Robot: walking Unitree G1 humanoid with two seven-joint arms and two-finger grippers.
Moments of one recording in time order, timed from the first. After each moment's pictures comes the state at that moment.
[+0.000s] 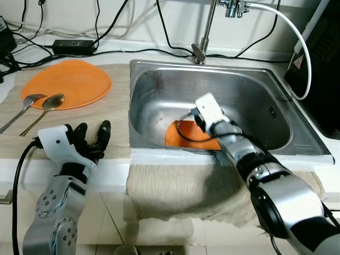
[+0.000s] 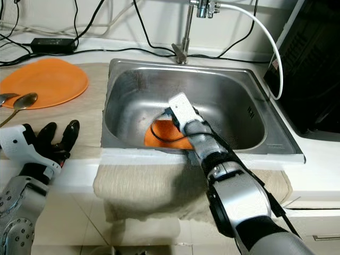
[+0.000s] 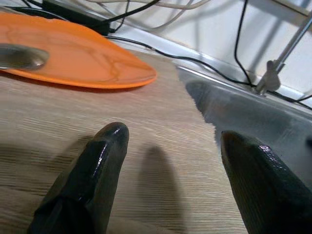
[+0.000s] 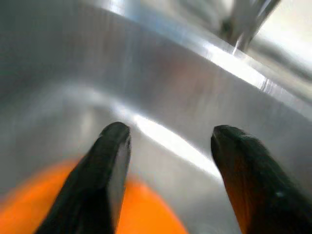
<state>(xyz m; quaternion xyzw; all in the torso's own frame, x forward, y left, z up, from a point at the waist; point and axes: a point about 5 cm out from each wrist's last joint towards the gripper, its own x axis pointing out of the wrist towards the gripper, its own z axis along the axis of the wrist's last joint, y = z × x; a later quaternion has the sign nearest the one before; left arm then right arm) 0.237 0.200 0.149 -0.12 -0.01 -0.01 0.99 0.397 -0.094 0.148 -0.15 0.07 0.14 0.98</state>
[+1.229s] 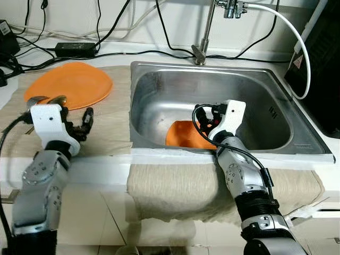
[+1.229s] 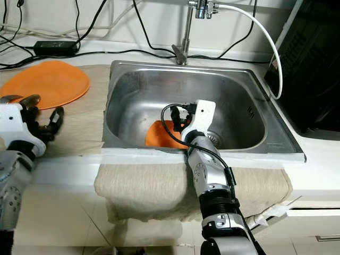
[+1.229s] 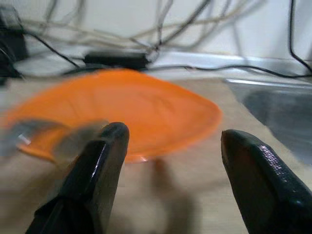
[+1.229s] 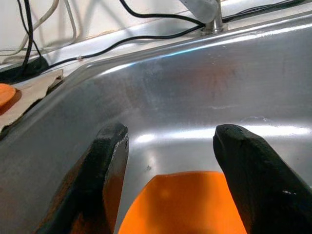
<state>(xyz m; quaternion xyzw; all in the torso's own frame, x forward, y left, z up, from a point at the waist) 0.282 0.261 0.176 0.03 -0.02 0.03 1.00 0.339 -0.100 0.118 0.15 0.04 0.12 0.98</state>
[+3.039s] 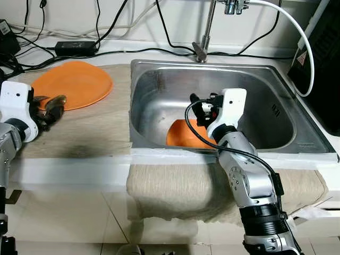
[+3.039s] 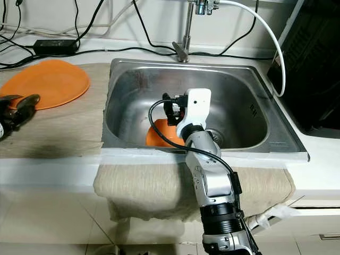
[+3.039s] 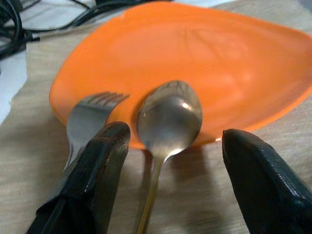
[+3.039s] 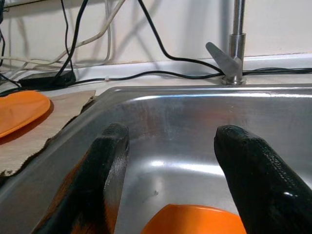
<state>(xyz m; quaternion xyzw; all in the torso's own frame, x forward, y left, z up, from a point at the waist) 0.304 0.334 0.186 0.08 0.15 0.00 0.99 0.317 -0.084 0.167 0.08 -0.03 0.14 0.99</state>
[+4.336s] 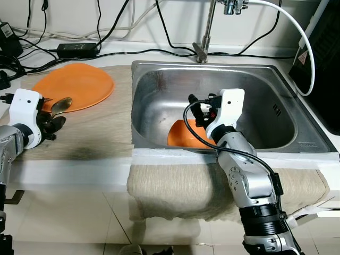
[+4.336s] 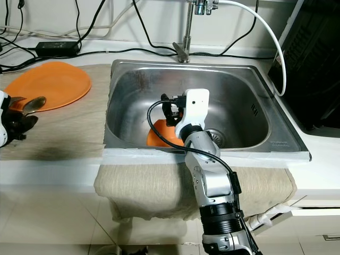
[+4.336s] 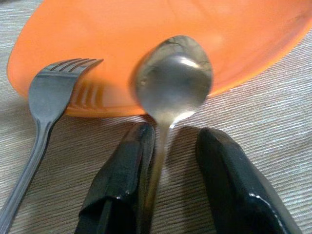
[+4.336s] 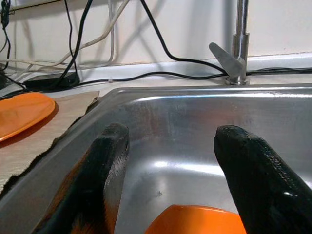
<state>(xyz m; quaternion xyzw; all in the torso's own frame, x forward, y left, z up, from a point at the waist) 0.307 0.329 0.172 0.10 0.22 -0.04 0.97 0.316 -0.082 0.167 0.08 -0.03 0.15 0.99</state>
